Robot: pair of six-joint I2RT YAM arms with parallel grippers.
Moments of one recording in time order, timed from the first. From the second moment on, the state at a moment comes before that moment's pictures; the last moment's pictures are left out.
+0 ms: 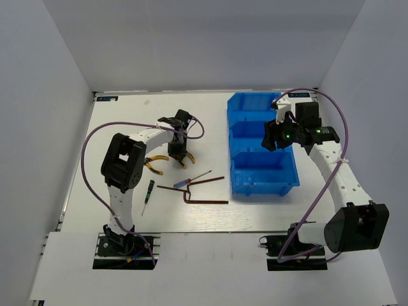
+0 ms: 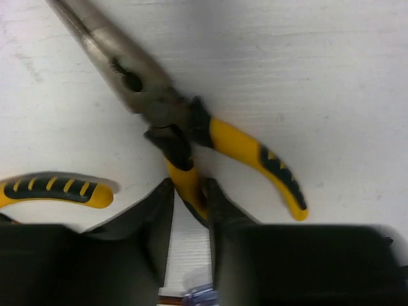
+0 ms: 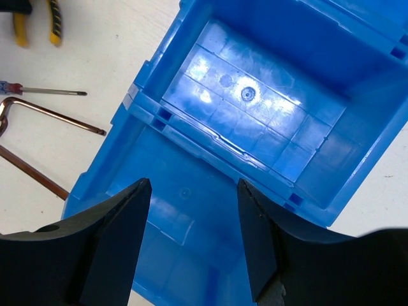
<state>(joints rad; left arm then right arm) -0.47 2.04 1.46 -0.70 -0.13 -0.38 0.14 1.28 1.17 -0.69 -0.40 -0.25</state>
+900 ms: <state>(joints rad) -0.51 2.24 2.05 -0.19 0.25 -0.05 0.13 1.14 1.11 -0.71 -0.35 -0.33</state>
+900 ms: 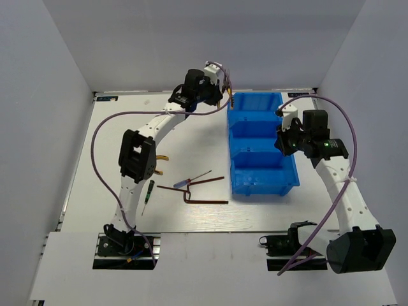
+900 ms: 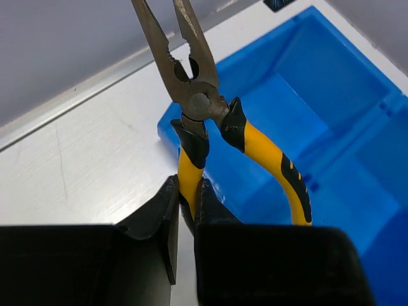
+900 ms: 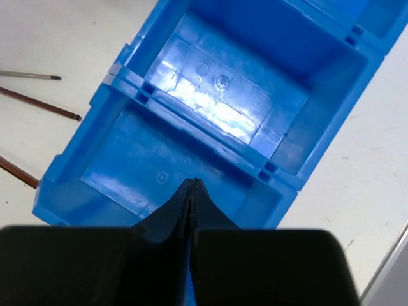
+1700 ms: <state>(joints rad) -0.63 2.51 2.18 0.16 0.14 -0.26 0.13 1.08 1.00 -0.71 -0.33 -0.32</state>
